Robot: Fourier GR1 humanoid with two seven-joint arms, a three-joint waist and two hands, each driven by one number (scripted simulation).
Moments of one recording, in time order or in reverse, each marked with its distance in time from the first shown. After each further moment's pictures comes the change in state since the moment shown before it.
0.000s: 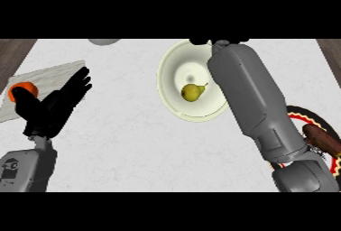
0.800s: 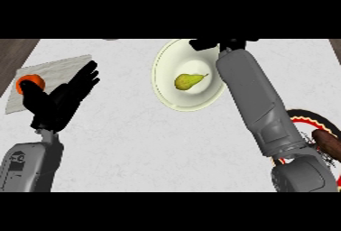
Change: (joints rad) left arm -0.053 -0.015 -0.024 0.005 -0.006 -0.004 0.009; right arm -0.026 0.003 -0.282 0.233 -0.224 -0.323 -0.316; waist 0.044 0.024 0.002
